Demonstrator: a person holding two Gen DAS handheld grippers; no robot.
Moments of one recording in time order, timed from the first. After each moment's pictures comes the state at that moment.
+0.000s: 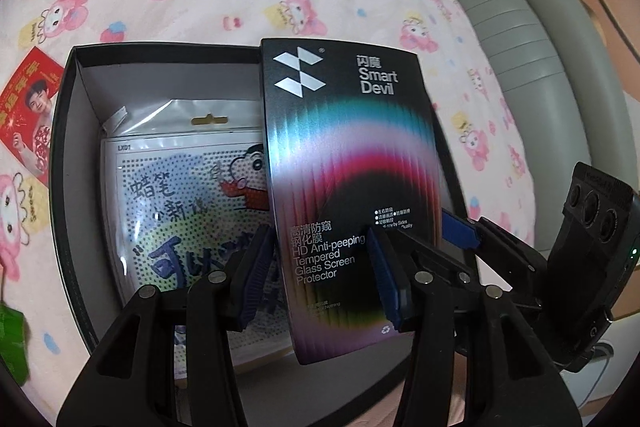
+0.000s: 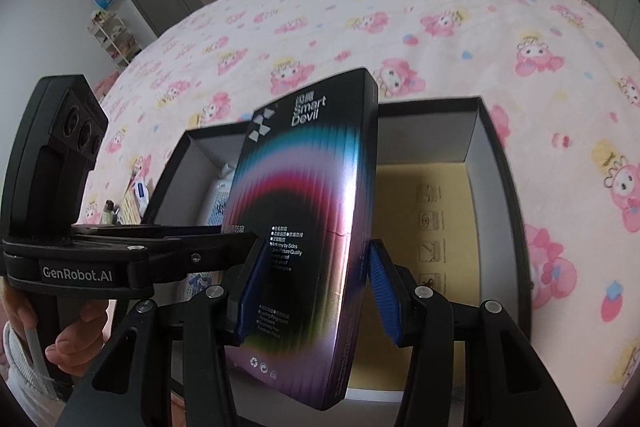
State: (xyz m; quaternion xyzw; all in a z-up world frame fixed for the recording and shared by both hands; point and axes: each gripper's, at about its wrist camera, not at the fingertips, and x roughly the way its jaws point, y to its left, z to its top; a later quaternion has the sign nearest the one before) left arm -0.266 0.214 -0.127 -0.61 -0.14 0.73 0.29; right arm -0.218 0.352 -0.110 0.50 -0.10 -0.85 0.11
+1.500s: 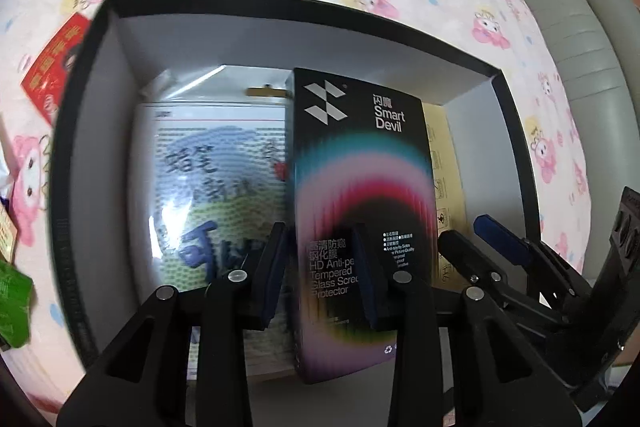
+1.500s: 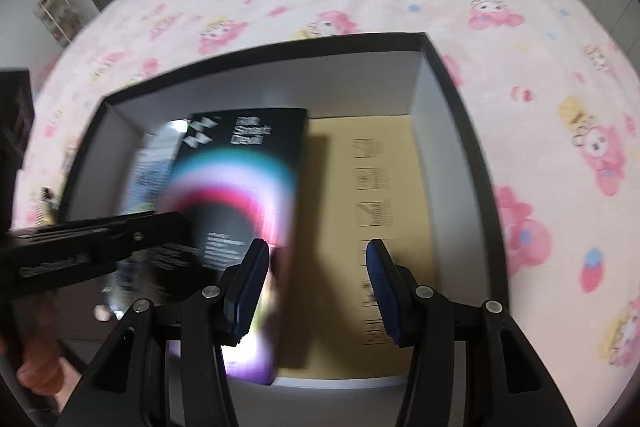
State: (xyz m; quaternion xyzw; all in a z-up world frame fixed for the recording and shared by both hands) left arm -0.260 0.222 -0.165 -0.64 -0.11 0.74 0.19; right arm -0.217 0.370 -0.140 0.56 -0.05 -0.83 0.01
